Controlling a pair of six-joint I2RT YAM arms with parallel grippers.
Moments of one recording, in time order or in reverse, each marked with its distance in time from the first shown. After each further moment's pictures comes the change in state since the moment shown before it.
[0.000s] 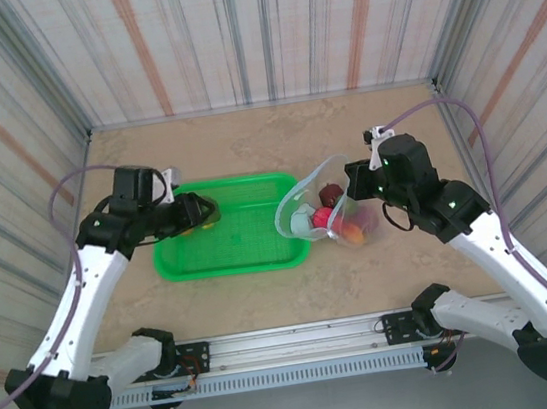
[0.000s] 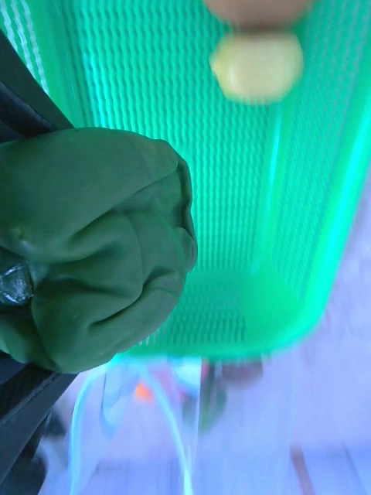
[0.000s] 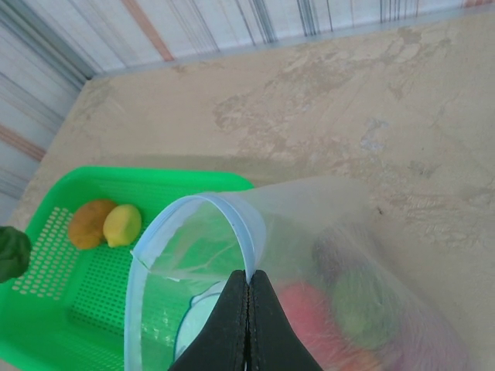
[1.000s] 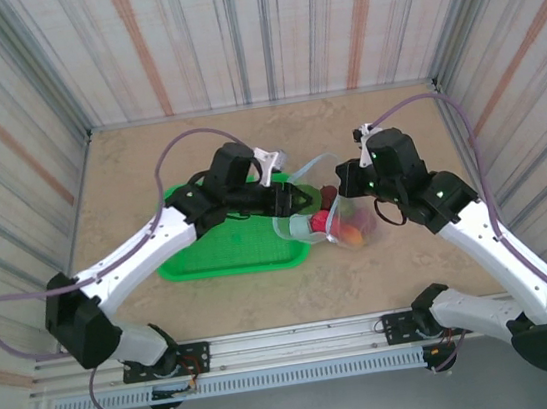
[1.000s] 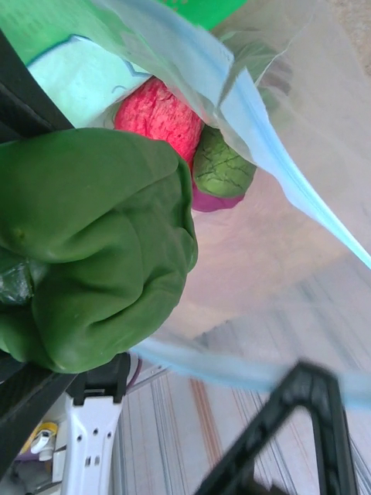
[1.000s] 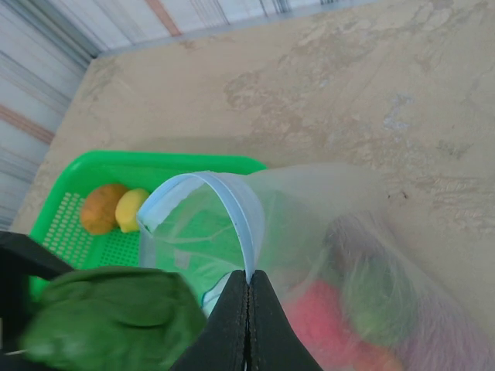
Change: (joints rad) left arm -0.496 0.404 0.145 0.442 0.052 -0.051; right arm 0.010 0.077 0.034 -0.012 -0.050 0.038
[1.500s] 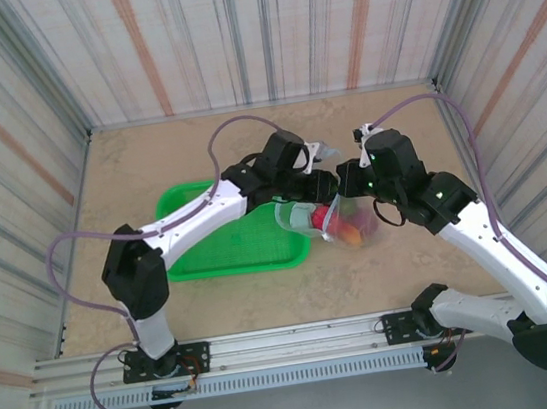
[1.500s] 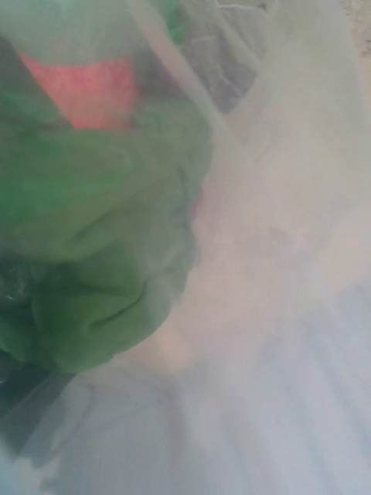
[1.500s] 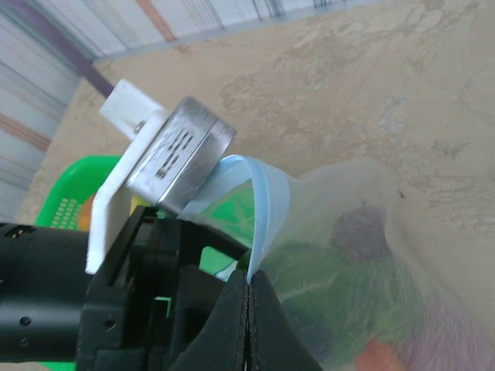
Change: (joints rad) left arm -0.068 0.365 0.301 0.010 -0.074 -0.021; right arm 0.018 -0.002 0.000 0.001 0.044 0.017
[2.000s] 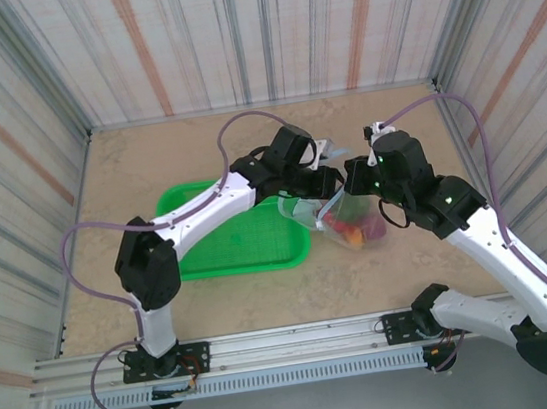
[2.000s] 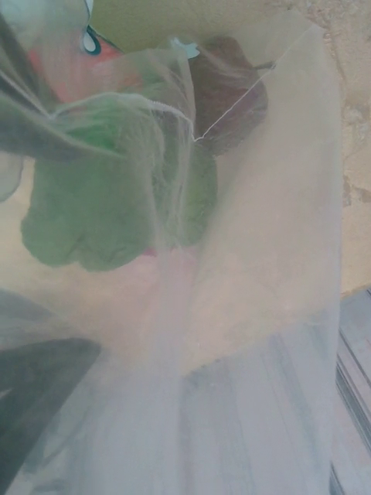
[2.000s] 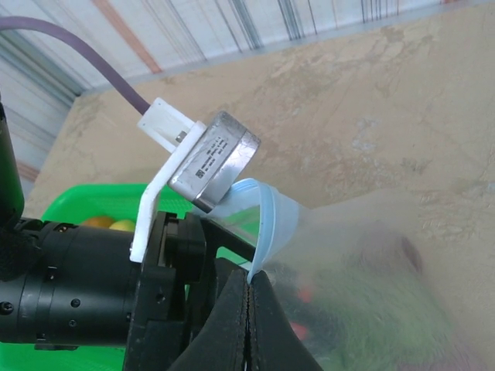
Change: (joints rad) left arm 0.006 0.064 0.089 -0.071 0.026 0.024; right arm -0.003 -0.041 0.000 -0.002 0.067 0.018
